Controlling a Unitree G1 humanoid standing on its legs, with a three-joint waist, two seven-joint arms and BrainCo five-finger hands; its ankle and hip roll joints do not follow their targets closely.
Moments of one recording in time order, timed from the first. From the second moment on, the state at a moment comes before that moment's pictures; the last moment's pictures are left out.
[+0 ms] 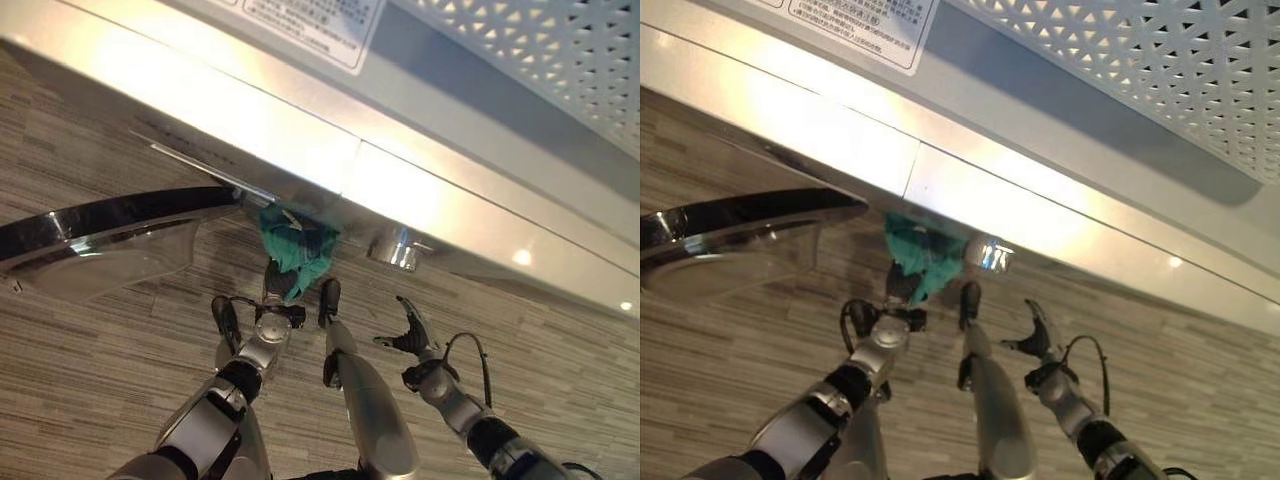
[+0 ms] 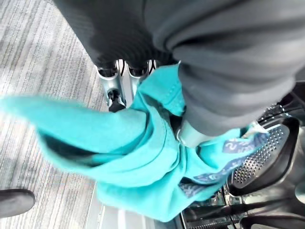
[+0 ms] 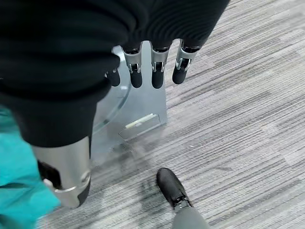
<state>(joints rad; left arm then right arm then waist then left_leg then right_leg) -0.60 0.12 -0.53 0.94 -0.32 -0.37 0.51 -0.30 -0.33 0.55 0.79 -0.13 -0.15 -0.48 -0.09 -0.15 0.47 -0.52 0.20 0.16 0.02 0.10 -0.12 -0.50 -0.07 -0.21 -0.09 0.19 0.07</state>
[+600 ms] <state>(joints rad) -0.74 0.12 -0.58 0.97 -0.35 -0.37 0.49 -0.33 -0.33 0.62 0.99 -0.13 -0.13 -0.46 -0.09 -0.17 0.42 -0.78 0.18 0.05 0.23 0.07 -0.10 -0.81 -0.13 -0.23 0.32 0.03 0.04</state>
